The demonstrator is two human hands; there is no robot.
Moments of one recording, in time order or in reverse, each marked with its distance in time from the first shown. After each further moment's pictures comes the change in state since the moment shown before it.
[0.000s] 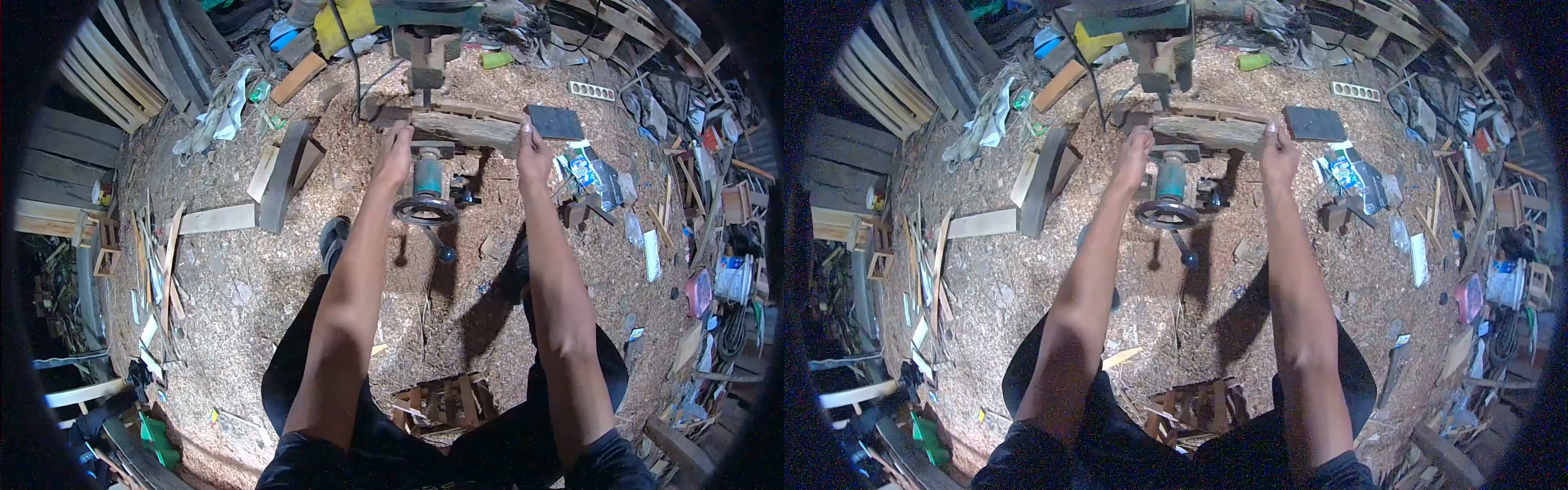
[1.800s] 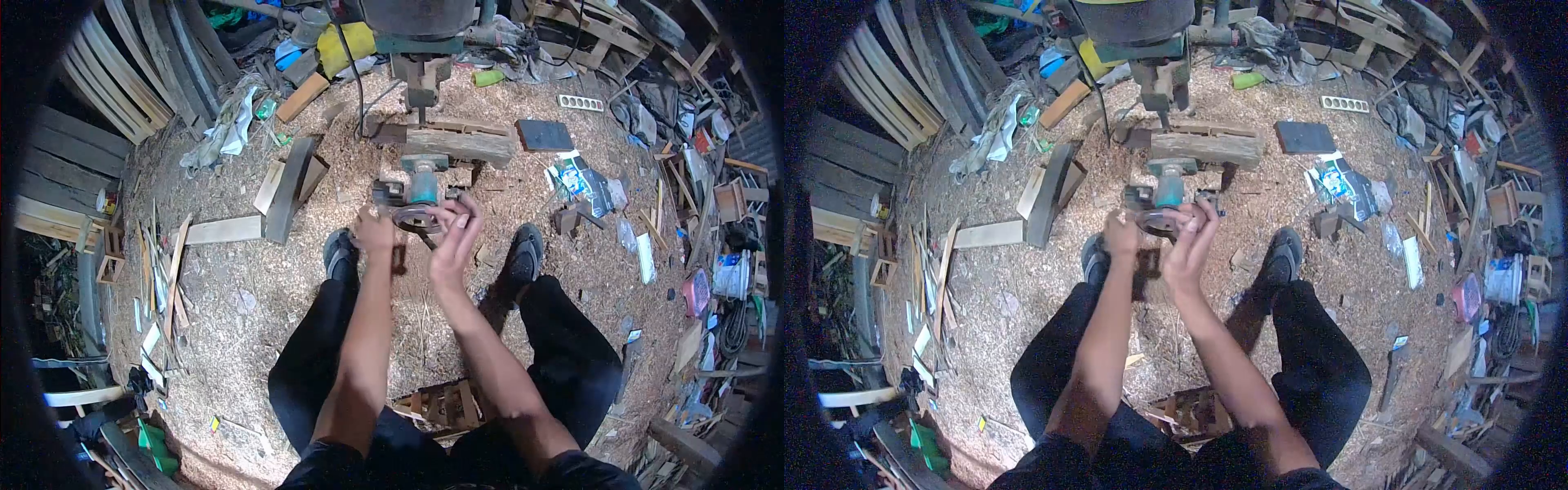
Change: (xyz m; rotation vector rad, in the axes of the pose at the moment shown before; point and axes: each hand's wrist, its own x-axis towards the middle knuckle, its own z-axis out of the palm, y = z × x) left_hand -0.102 -0.052 -0.021 0.306 0.404 -0.288; right_hand -0.226 -0.099 0.027 0.642 -0.193 -0.001
